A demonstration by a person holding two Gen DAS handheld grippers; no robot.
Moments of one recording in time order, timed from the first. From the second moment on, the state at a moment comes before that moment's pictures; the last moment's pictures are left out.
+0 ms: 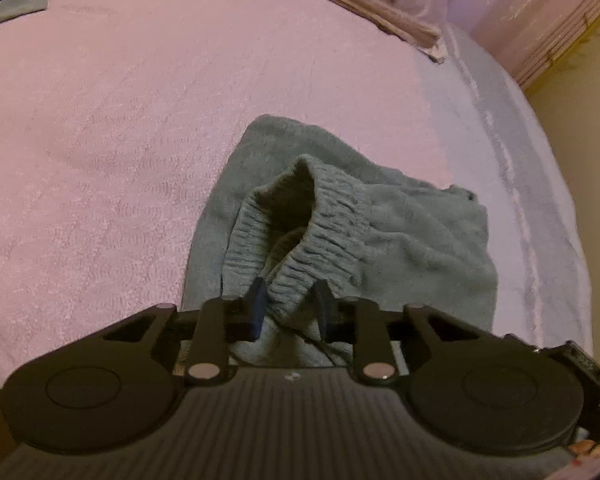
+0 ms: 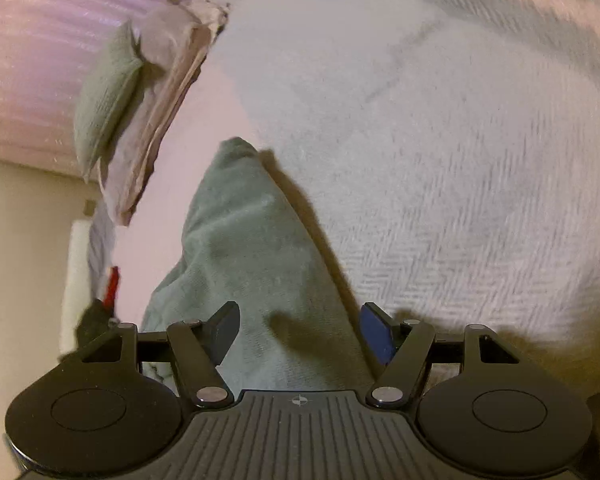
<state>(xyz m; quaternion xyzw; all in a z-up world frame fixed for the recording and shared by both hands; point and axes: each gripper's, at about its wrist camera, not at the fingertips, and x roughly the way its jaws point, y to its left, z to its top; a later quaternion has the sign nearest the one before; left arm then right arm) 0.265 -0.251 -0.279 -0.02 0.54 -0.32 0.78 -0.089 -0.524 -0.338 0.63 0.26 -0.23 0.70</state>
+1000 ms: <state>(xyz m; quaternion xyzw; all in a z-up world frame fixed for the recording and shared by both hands) 0.303 -0.237 -0.256 -0.02 0.55 -0.41 0.73 -0.064 -0.552 -0.336 0.55 0.31 -0.21 0.75</state>
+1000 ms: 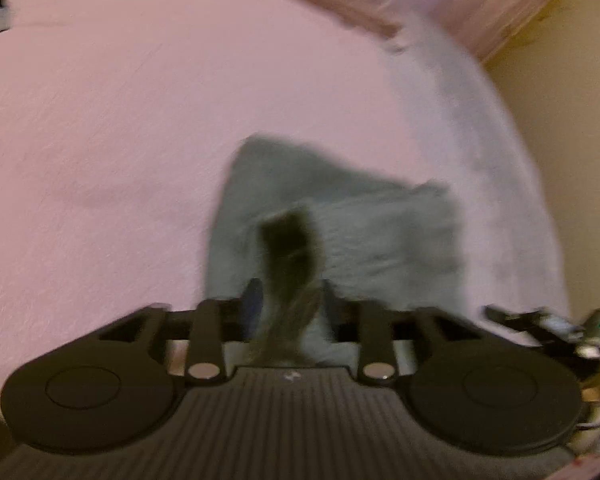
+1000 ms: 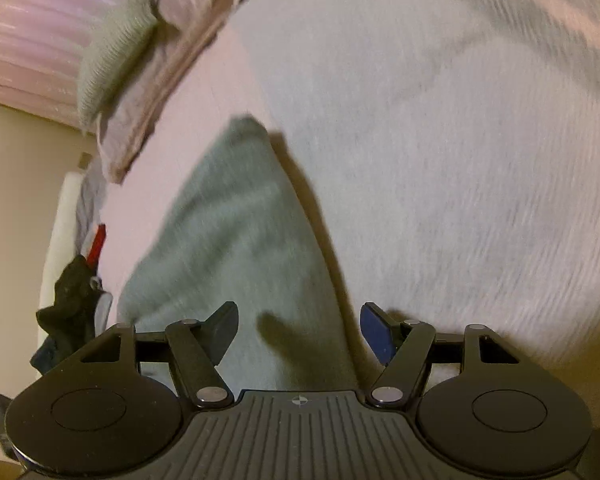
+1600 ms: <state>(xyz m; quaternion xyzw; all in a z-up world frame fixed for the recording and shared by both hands) 0.335 -0.261 -0.326 -0.09 0.59 -0.41 0.69 -0.030 -0.574 -0.348 0.53 0.30 -0.18 0.78</state>
